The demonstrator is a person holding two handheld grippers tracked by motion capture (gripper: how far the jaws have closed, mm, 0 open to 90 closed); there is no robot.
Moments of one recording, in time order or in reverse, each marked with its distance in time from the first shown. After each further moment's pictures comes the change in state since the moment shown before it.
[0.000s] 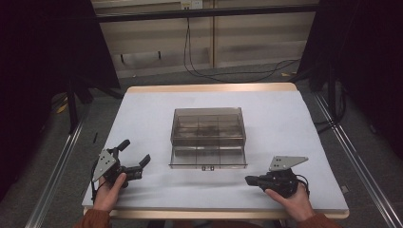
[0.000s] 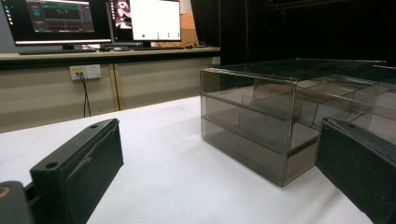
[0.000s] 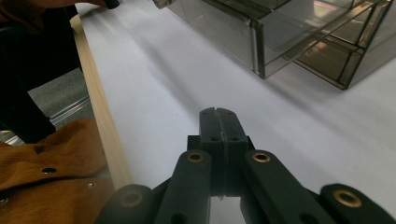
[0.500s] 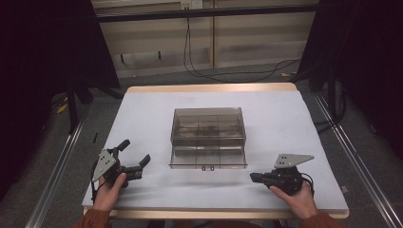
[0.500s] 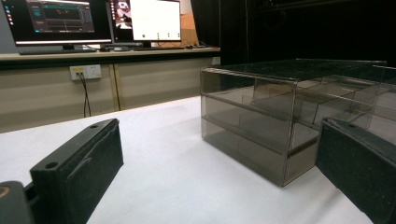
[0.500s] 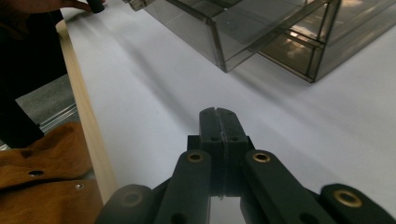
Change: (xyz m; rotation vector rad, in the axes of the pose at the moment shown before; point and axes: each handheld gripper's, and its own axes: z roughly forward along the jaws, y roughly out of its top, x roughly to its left) left arm 0.000 0.000 0.000 0.003 0.001 0.006; right arm -0.010 -0.004 -0.008 -0.011 -0.036 0.023
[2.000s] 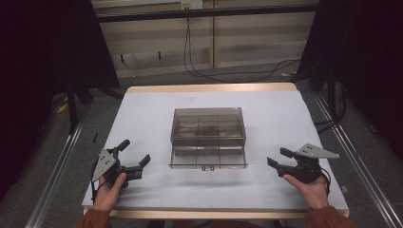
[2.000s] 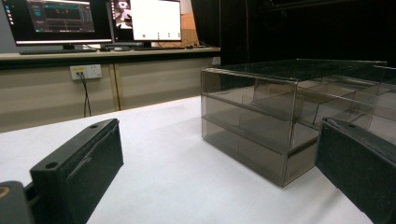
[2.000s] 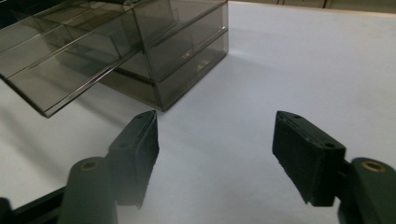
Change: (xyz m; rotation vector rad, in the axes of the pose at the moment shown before) left arm 0.000 0.000 0.000 -0.004 0.001 -0.006; right arm -0.043 -0.011 -0.027 -0.196 -0.372 0.110
